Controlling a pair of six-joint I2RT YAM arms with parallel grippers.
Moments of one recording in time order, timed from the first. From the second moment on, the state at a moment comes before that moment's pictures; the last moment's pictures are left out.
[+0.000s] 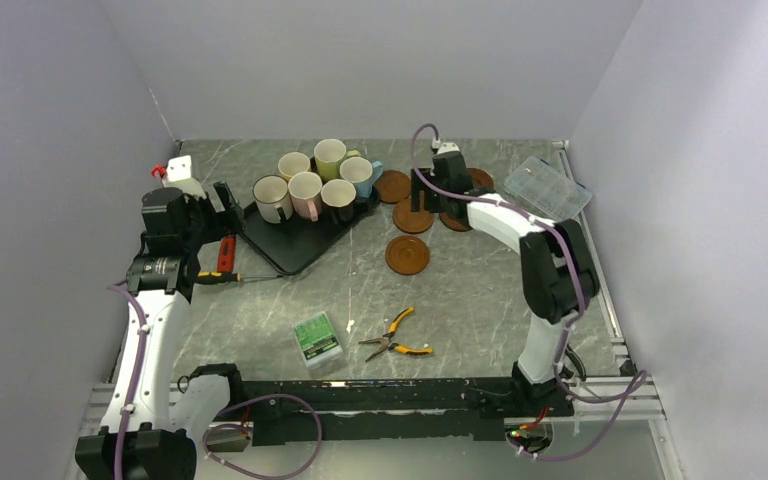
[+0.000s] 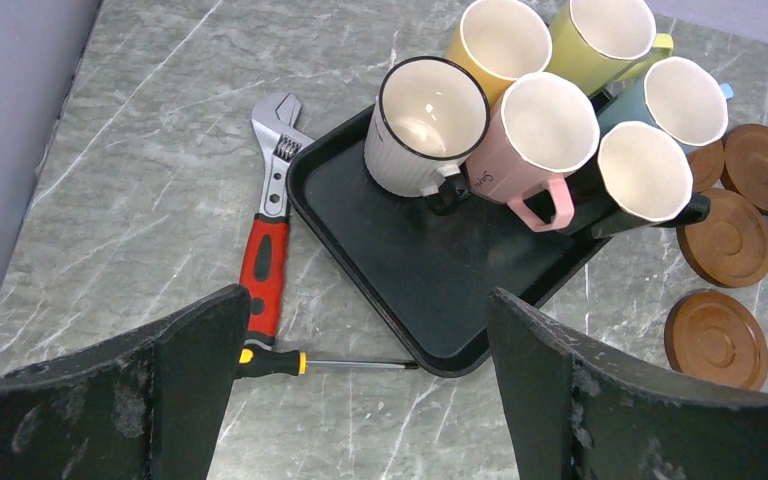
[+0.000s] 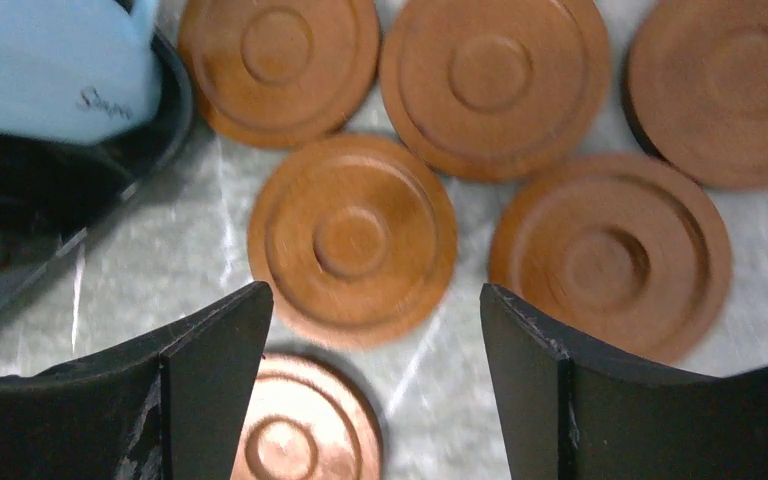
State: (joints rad) left arm 0.08 0.91 0.93 -0.43 0.03 -0.20; right arm 0.39 1.80 1.22 -0.11 0.10 0.27
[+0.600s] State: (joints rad) left arm 0.08 0.93 0.93 -0.43 0.06 -0.20; right arm 0.43 2.28 1.77 -0.15 0.00 0.20
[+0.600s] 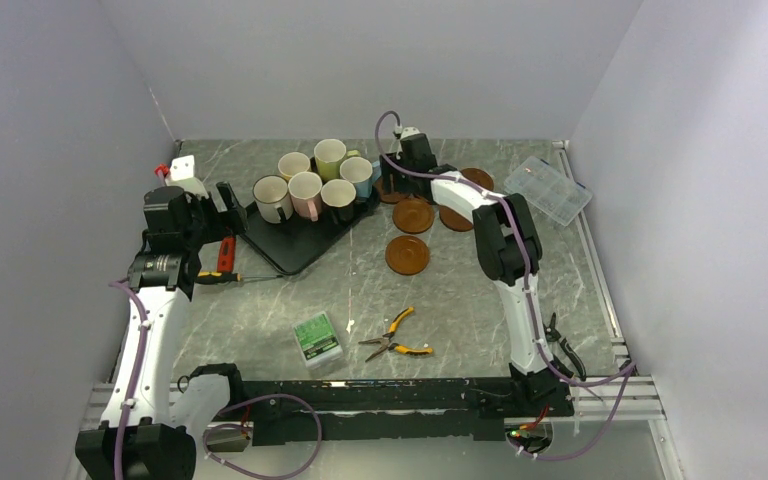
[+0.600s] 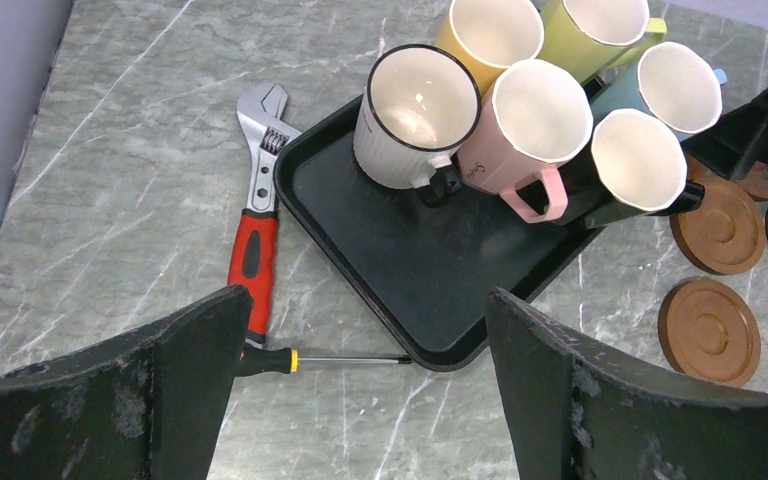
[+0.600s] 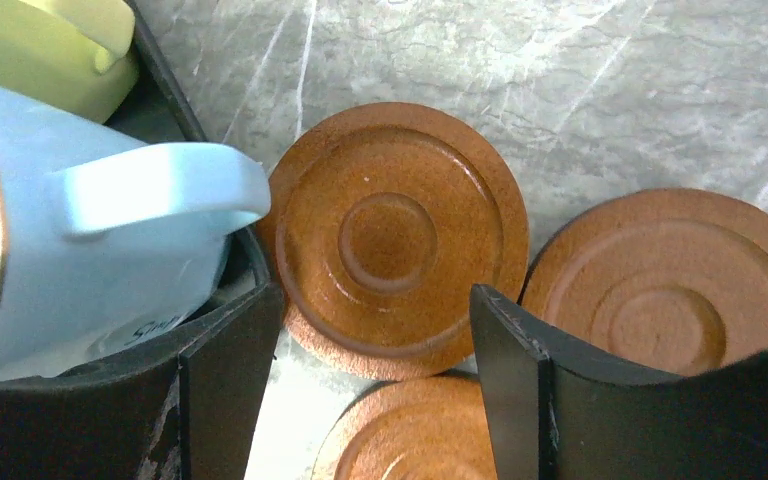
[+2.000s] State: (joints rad) left arm 0.08 0.93 0.93 -0.43 0.11 -0.20; right arm 0.42 2.27 1.70 -0.19 0.12 0.22
